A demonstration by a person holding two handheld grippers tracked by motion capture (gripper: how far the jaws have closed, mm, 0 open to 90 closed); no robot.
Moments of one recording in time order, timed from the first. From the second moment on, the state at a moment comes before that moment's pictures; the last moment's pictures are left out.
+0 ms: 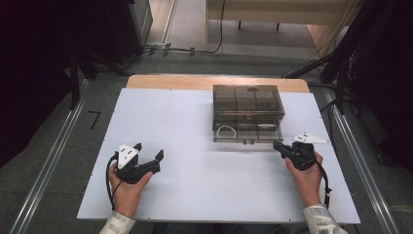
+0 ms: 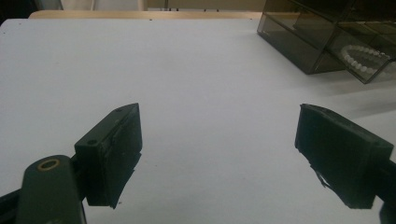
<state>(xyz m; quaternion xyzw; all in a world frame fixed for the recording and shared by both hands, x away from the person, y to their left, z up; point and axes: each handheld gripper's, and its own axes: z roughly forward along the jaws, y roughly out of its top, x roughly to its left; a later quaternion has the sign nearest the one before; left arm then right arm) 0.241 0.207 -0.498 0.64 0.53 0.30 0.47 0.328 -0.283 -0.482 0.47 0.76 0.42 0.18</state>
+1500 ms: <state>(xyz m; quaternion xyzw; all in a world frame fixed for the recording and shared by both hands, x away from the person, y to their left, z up) 0.229 0.256 -0.506 0.61 0.58 0.32 0.44 0.263 -0.367 -0.472 0.49 0.74 0.40 0.22</state>
